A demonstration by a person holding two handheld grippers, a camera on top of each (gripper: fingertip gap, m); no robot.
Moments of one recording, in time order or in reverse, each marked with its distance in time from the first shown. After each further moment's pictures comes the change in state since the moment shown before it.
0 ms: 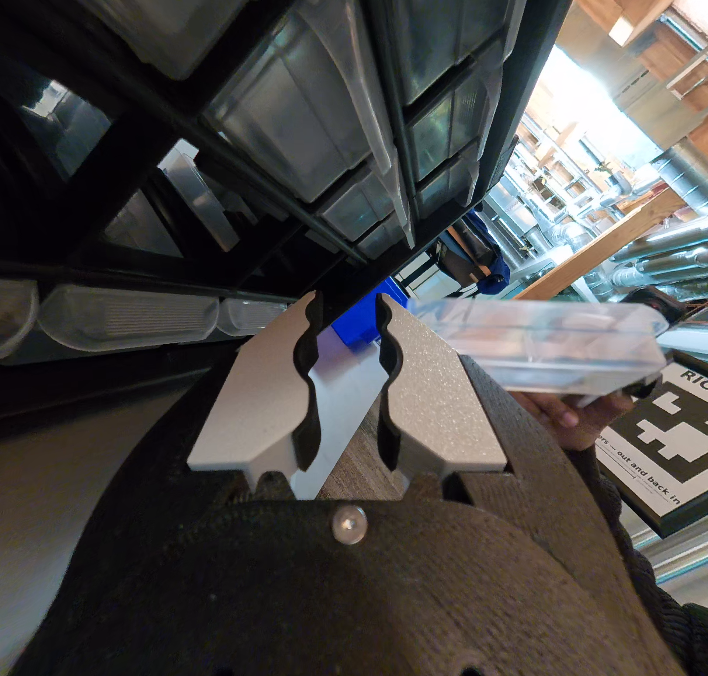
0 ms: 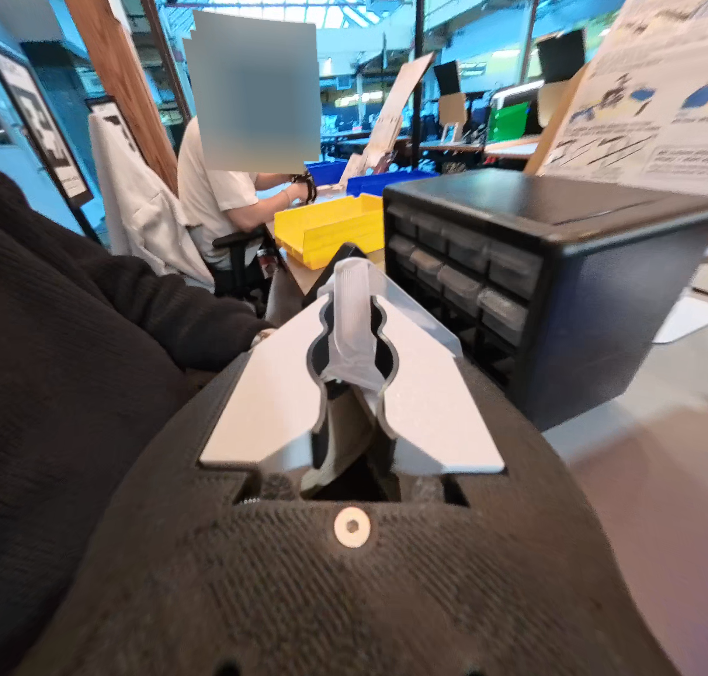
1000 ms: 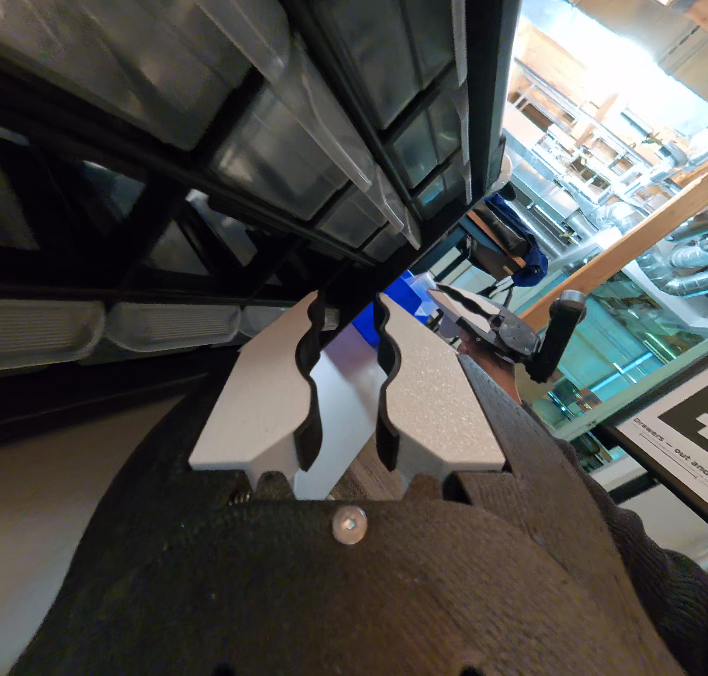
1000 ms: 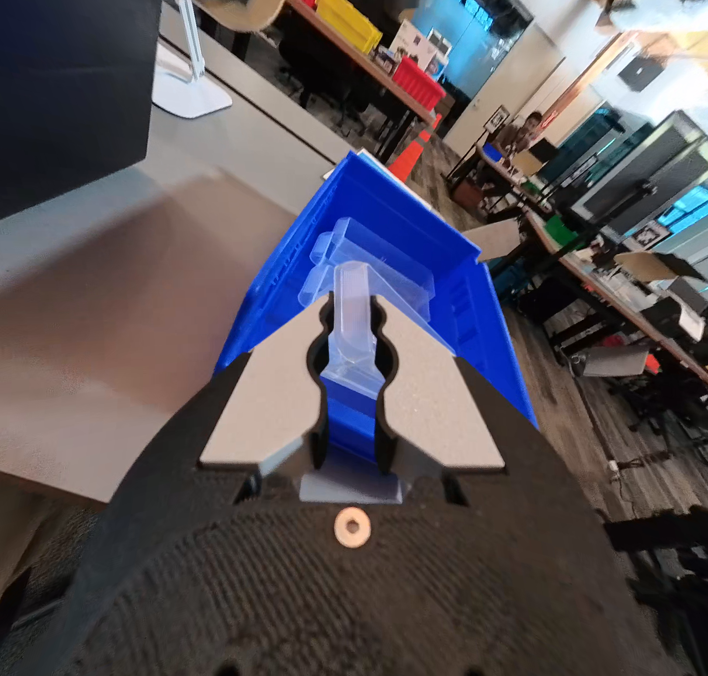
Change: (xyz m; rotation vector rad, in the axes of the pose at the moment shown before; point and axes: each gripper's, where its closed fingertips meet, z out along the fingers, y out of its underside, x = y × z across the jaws) left arm 0.000 -0.009 -0.015 0.008 -0.067 0.105; right arm 0.212 0.070 -0.157 -0.448 1.089 -0.469
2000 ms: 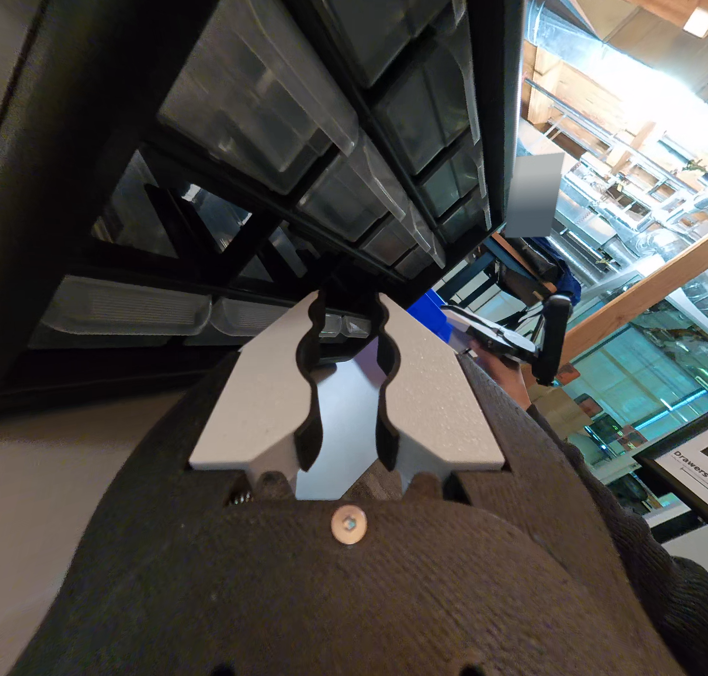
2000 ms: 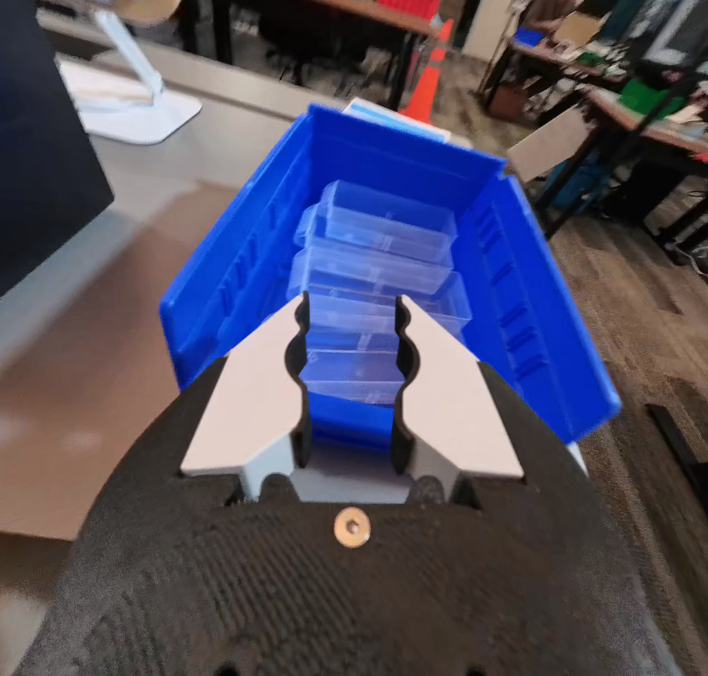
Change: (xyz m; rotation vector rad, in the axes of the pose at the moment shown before) left arm -0.018 -0.018 -0.029 0.072 -0.087 0.015; right arm 0.016 0.036 0.025 -0.110 -0.055 0.348
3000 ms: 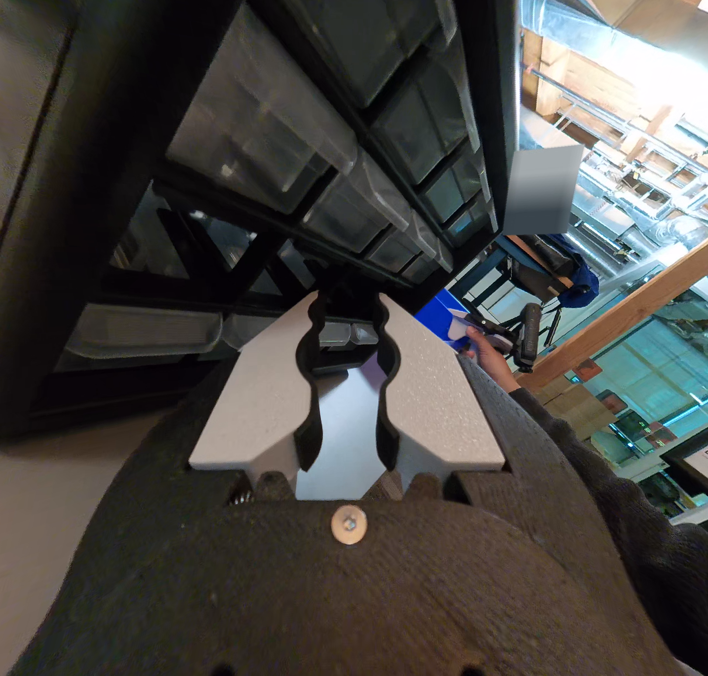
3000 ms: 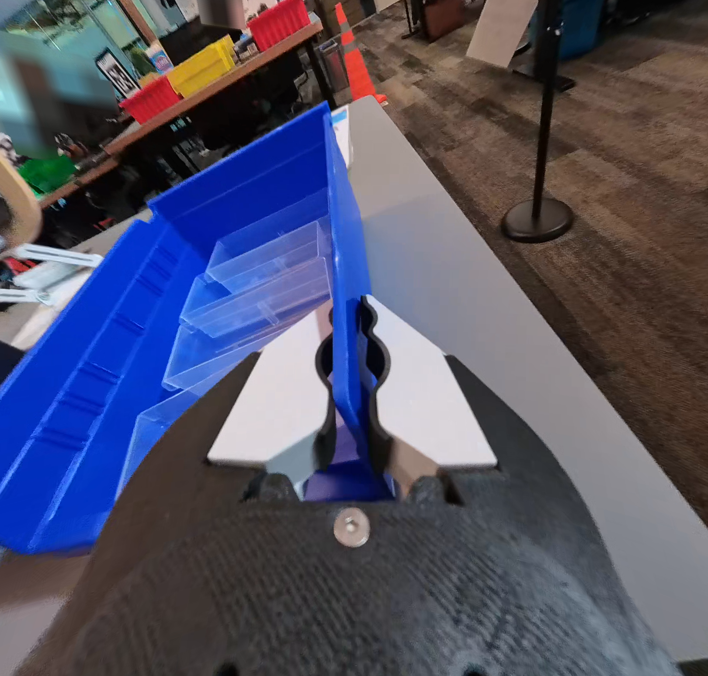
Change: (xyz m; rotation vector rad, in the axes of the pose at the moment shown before) left arm -0.002 -0.006 0.001 0.007 -0.015 0.052; right arm 0.110 0.042 0.033 0.046 0.076 0.637
